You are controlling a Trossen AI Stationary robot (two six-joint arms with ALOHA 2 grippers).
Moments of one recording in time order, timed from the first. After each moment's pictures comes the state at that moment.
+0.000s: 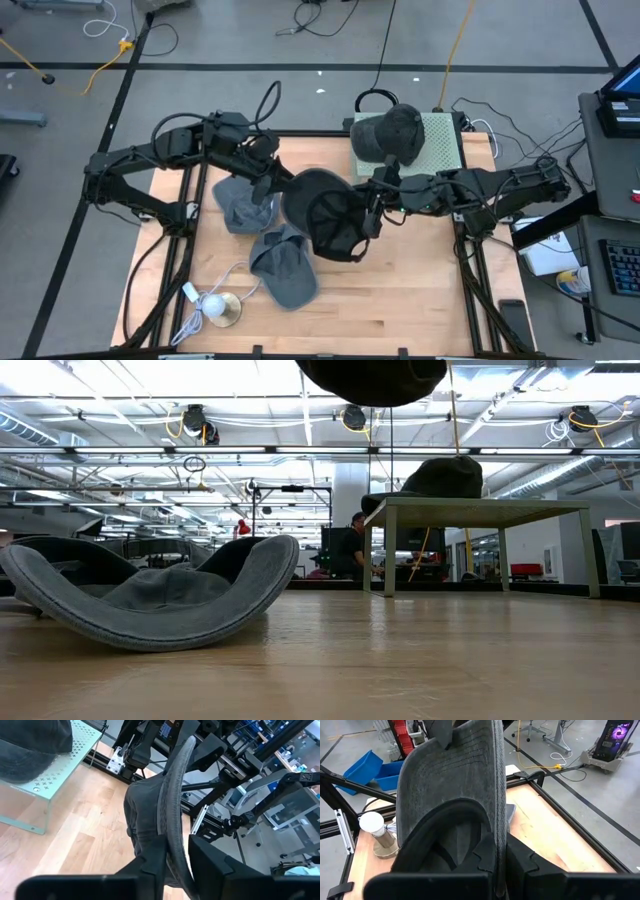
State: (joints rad) left arm 0.14 1.30 1.53 -0.63 0.34 -0.47; right arm 0.24 1.34 1.49 -0.58 0.49 0.33
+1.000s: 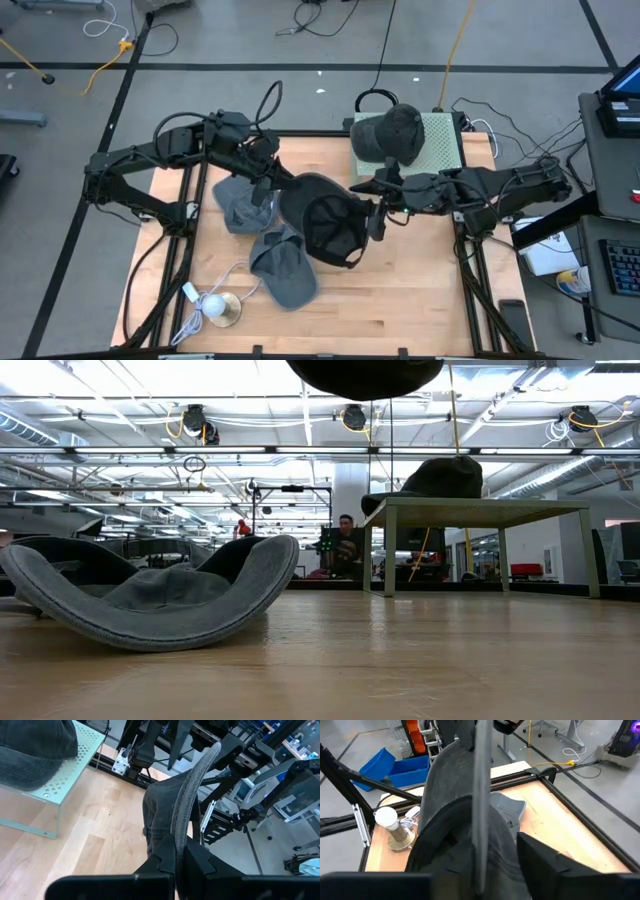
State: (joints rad) left arm 0.14 1.30 1.53 -0.65 0.34 -0.40; right arm 0.24 1.32 1.49 -0.60 0.43 0.34
